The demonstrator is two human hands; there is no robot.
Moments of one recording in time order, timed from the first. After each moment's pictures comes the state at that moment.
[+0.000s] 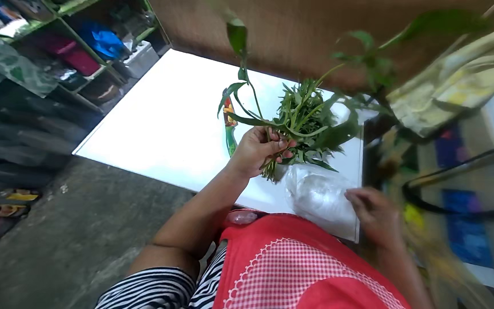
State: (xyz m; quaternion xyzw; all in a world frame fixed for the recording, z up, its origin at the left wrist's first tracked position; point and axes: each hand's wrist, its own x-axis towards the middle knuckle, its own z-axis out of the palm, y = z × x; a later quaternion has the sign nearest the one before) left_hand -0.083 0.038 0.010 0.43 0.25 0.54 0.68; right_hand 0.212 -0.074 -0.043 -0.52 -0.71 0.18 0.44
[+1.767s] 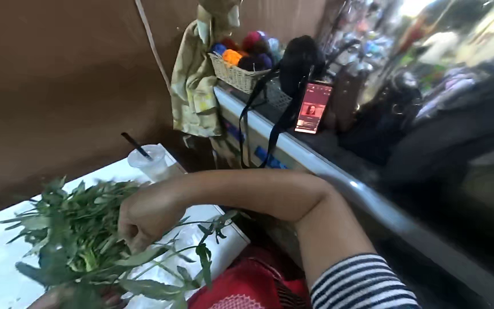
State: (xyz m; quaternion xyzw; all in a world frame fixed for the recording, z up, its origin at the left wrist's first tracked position) left_hand -0.045 0.038 0.027 0.78 0.20 0.23 0.54; right_hand 0.204 -0.013 0.145 -0.54 -0.78 0.31 0.03
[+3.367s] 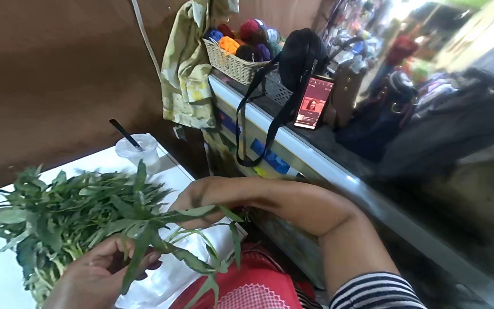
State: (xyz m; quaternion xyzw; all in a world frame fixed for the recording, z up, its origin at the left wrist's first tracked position) left_hand 0.007 0.037 0.025 0.73 0.23 0.19 0.61; right_hand 0.250 -0.052 0.078 -0.50 -0.80 0.25 0.19
